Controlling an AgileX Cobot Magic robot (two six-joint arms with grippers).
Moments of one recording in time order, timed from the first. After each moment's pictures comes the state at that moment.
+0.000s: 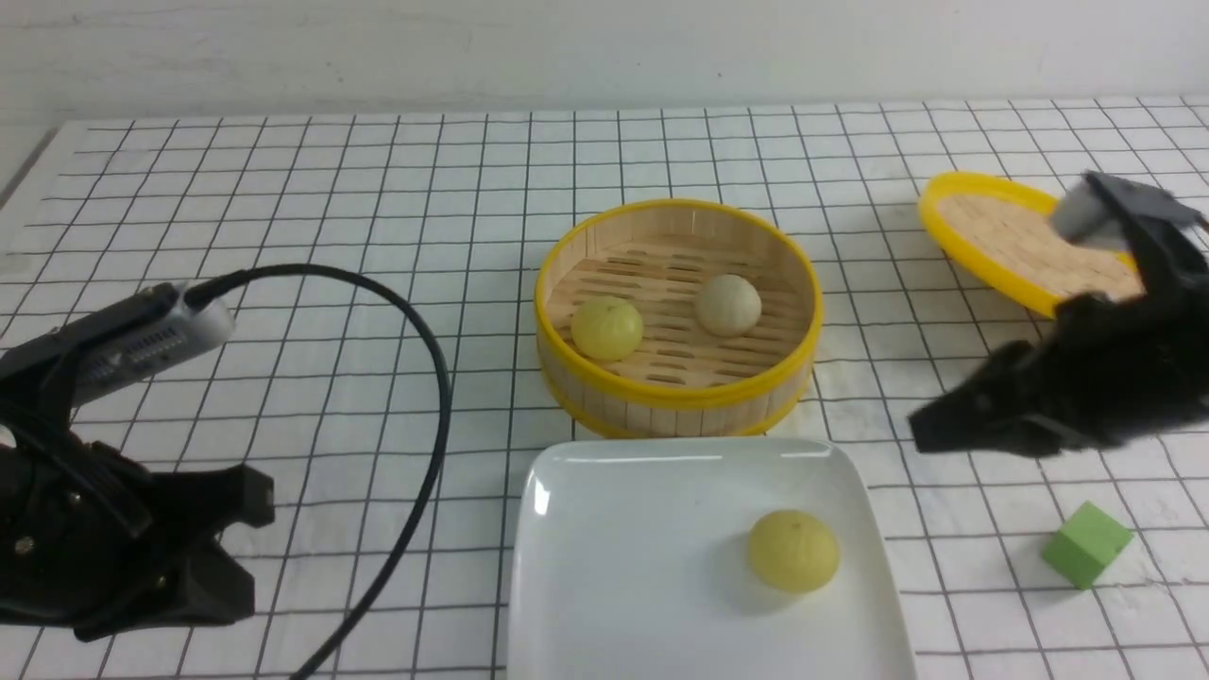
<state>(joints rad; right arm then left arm) 0.22 1.39 -0.95 0.80 0.79 -0.57 -0.06 1.09 -0.76 -0.35 1.01 -0.08</state>
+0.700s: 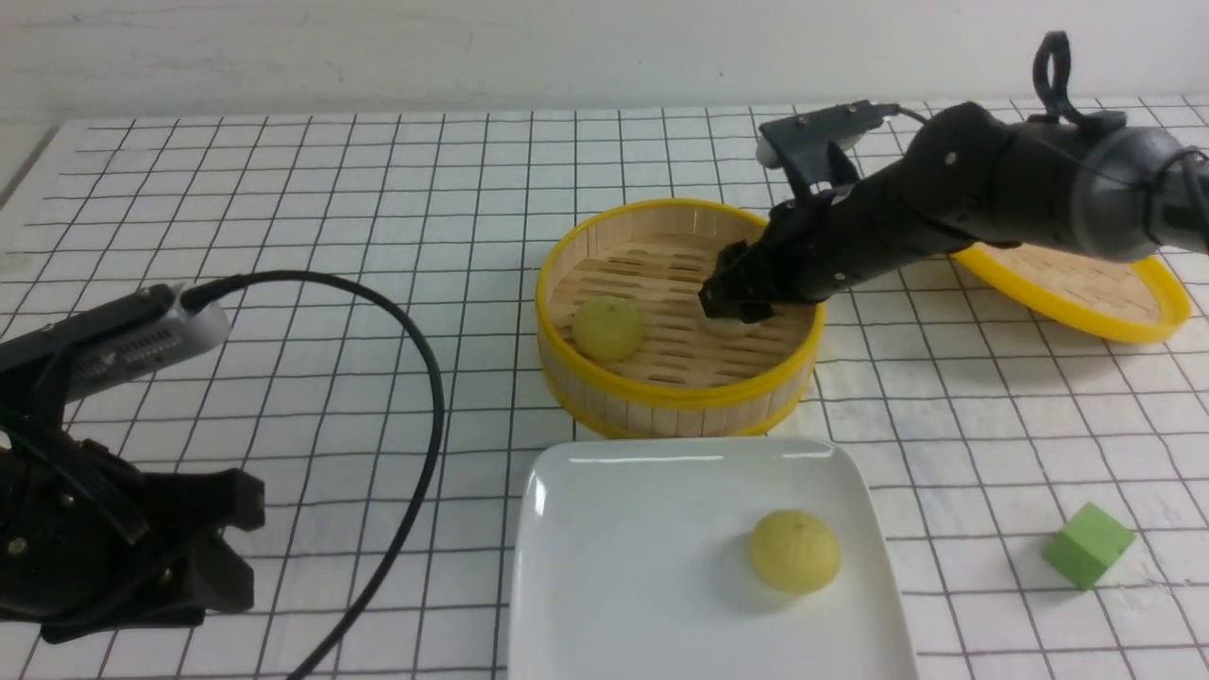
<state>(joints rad) 0.35 2.07 -1.52 0.60 0.47 -0.54 -0.06 1.09 -0.76 -0.30 0.99 -0.08</state>
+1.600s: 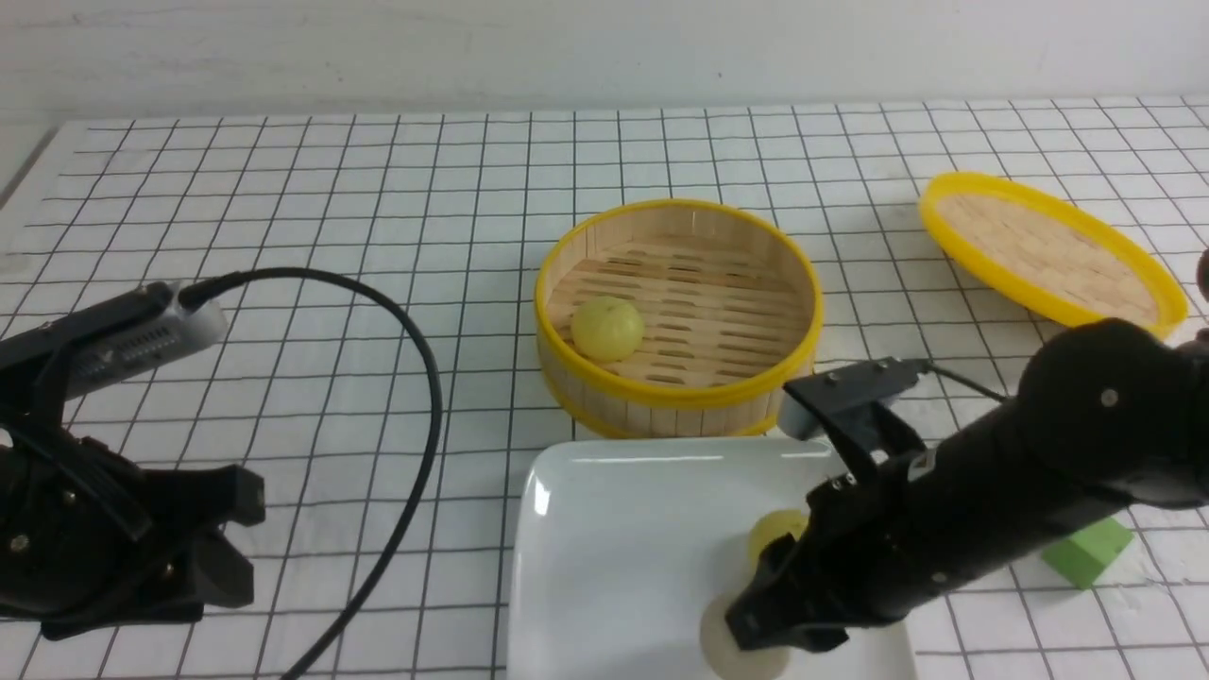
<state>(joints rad) 0.59 1.56 -0.83 0.77 0.55 -0.45 -0.06 1.09 -0.76 -0.29 0.98 -0.09</state>
